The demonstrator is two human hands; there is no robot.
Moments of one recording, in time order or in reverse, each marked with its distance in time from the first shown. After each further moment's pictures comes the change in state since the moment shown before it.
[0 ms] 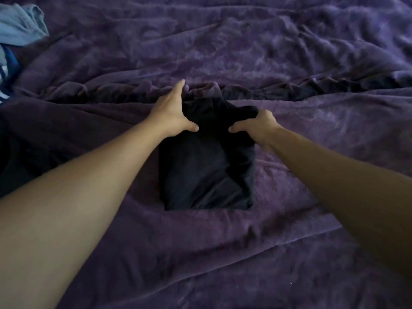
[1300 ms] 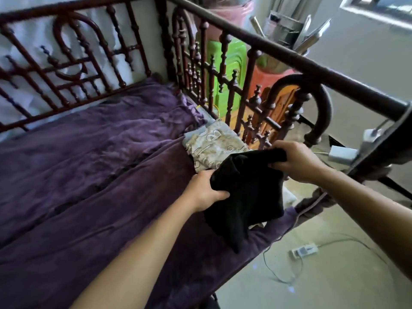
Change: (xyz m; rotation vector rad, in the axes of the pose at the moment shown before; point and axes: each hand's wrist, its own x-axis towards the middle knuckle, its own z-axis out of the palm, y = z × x) left_hand -0.373 0.606 0.260 -0.070 -0.434 0.616; right_hand -0.461 0.265 -0.656 -0.454 0.609 -0.340
